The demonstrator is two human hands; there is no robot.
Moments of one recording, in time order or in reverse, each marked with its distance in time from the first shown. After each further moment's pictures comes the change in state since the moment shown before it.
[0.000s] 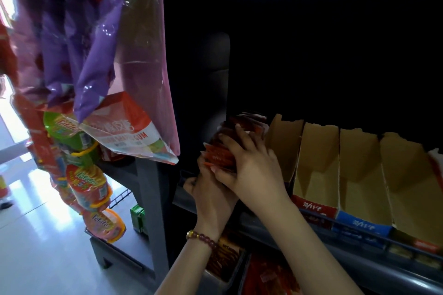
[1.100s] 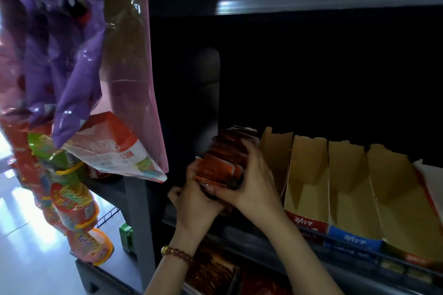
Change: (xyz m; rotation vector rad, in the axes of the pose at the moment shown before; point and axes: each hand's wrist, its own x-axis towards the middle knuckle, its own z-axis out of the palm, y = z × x) left_hand 0.022 -0.011 -0.017 0.282 -0.146 0.184; right_hand -0.003 0.022 0.014 0.486 0.163 0.124
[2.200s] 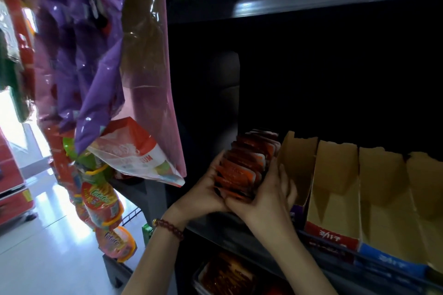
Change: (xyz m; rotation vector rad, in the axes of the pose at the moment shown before) left_hand 0.045 -0.022 -0.027 -0.295 -0.541 0.053; right_hand -0.009 0.000 0.022 -0.032 0.084 0.183
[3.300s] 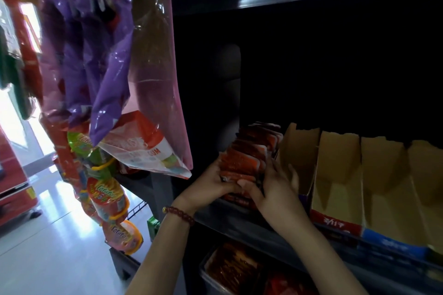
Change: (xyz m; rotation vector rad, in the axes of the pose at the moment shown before) left_hand 0.002 0.007 -0.005 -0.010 0.002 -0.047; right_hand 0.011 0.026 0.002 -0.265 -0.169 -0.176
